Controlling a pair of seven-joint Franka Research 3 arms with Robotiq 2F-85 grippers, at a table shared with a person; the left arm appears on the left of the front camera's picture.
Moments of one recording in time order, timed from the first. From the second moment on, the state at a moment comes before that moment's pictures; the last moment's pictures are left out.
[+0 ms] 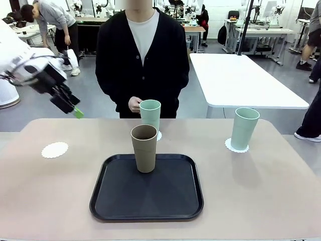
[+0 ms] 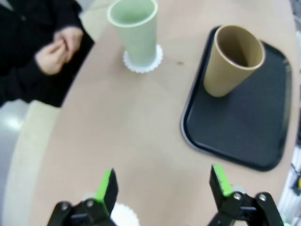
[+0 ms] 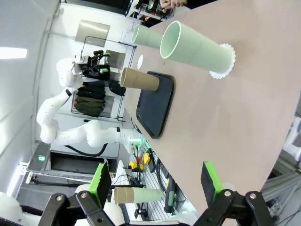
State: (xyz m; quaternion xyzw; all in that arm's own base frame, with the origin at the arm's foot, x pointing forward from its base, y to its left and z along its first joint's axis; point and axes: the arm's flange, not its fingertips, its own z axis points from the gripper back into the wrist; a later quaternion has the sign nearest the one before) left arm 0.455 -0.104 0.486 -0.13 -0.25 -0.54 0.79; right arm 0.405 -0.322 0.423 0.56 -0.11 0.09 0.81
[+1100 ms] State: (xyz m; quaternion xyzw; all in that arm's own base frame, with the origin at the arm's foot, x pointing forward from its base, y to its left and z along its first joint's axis) left arm 0.444 -0.158 0.435 -0.15 -0.20 -0.58 0.77; right arm 0.405 -0.322 0.423 0.56 -0.11 0.09 0.81
